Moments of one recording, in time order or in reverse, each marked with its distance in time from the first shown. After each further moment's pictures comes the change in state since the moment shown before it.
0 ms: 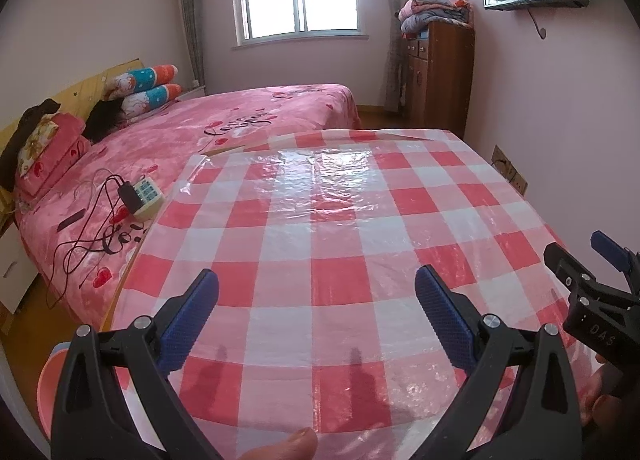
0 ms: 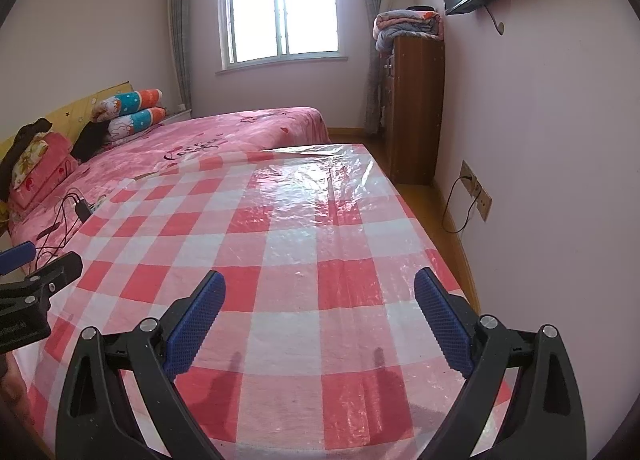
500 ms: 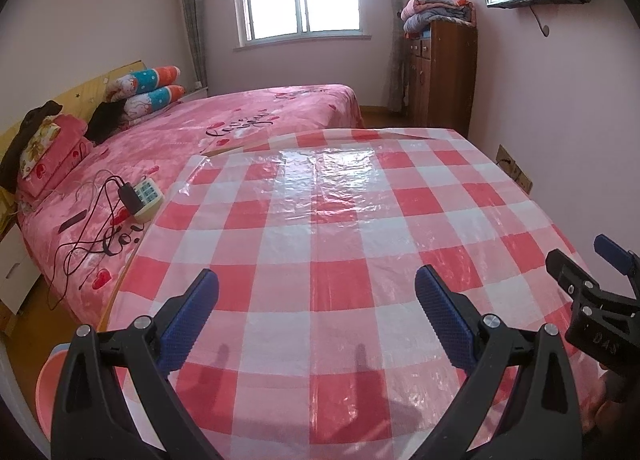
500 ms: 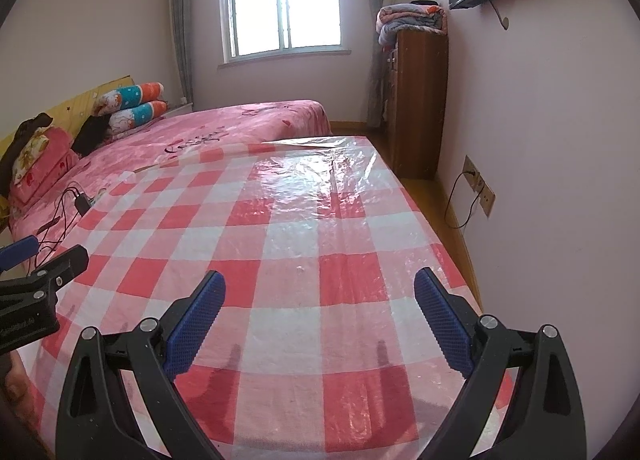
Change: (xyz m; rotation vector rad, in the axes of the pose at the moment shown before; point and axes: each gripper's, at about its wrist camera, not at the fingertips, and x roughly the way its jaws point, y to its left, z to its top) left arm 0.009 -0.003 0.000 -0.003 -0.005 0.012; right arm 0.010 0.000 -0.002 -0.008 0.028 0.006
